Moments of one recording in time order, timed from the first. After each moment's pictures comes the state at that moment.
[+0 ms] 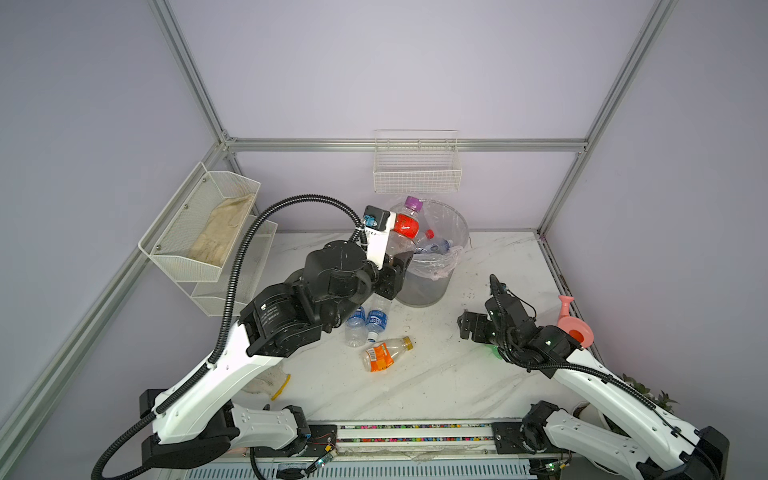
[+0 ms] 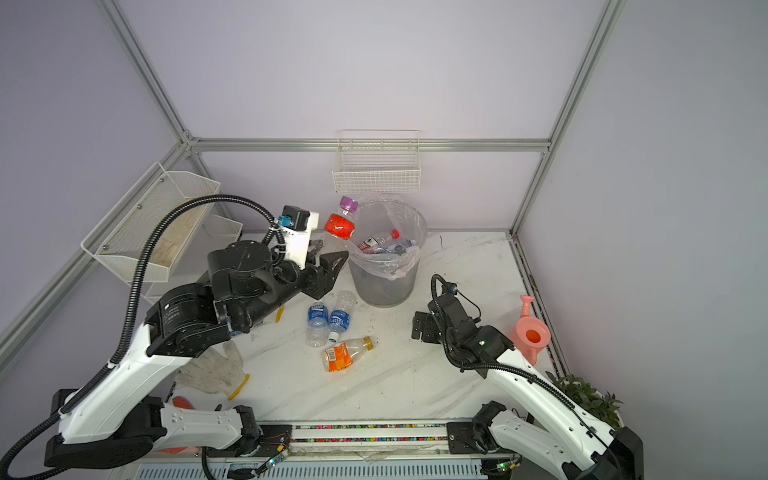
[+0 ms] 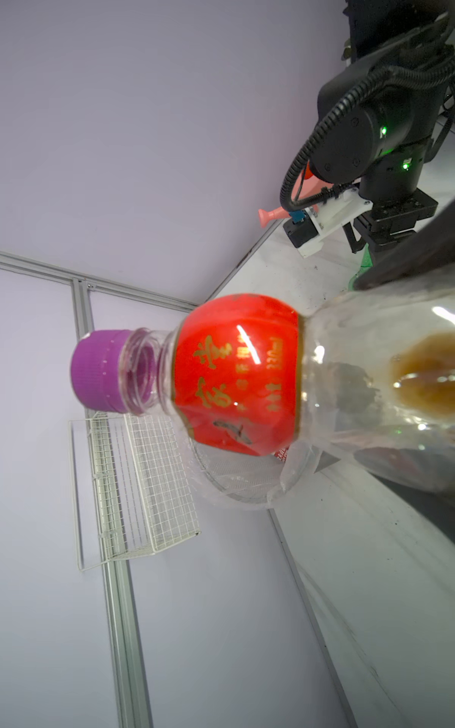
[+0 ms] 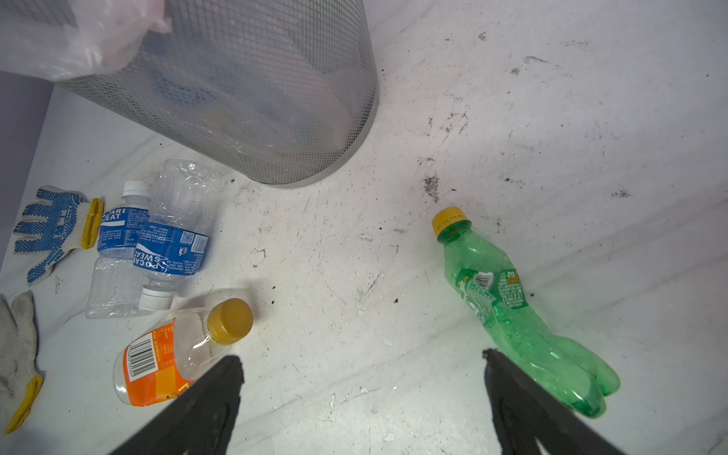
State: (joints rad) left arm -1.03 1.24 1.82 -0.80 -0.47 -0.18; right arm 0.66 0.94 0.82 -0.70 0.20 0.69
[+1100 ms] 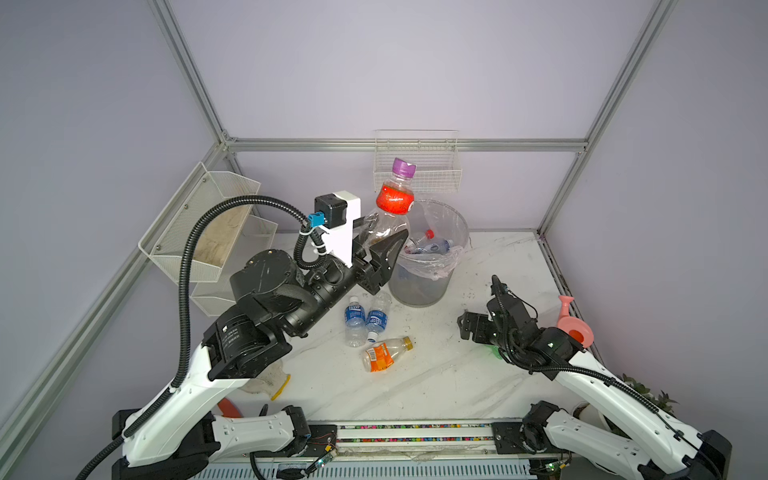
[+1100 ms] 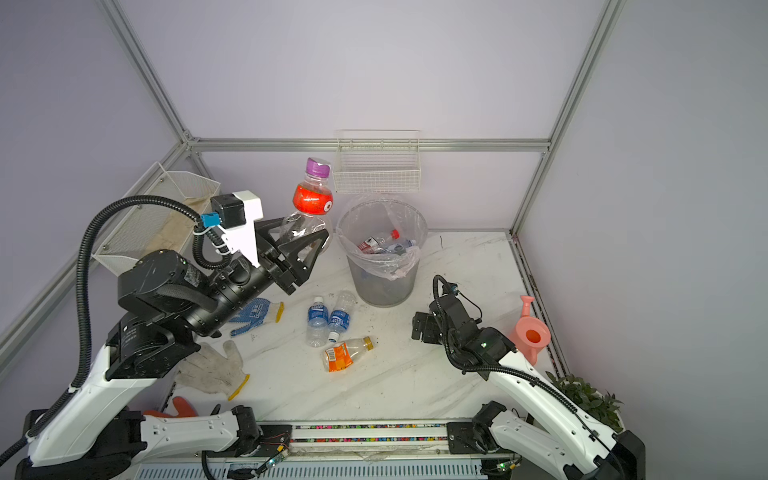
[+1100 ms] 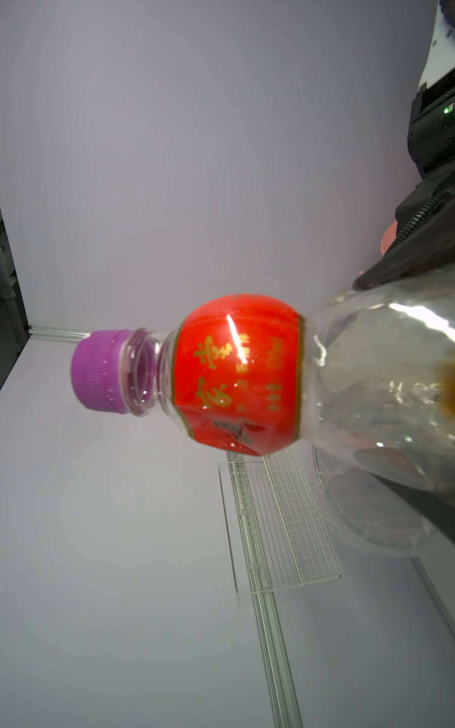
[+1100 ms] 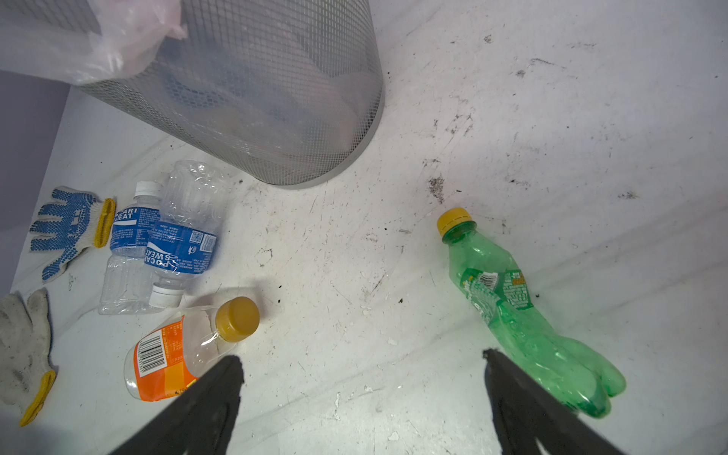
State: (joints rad) left arm -1.03 1.11 1.71 -0.42 -0.32 -0.04; right arm 0.66 0.92 0.81 -0.69 0.19 0.69
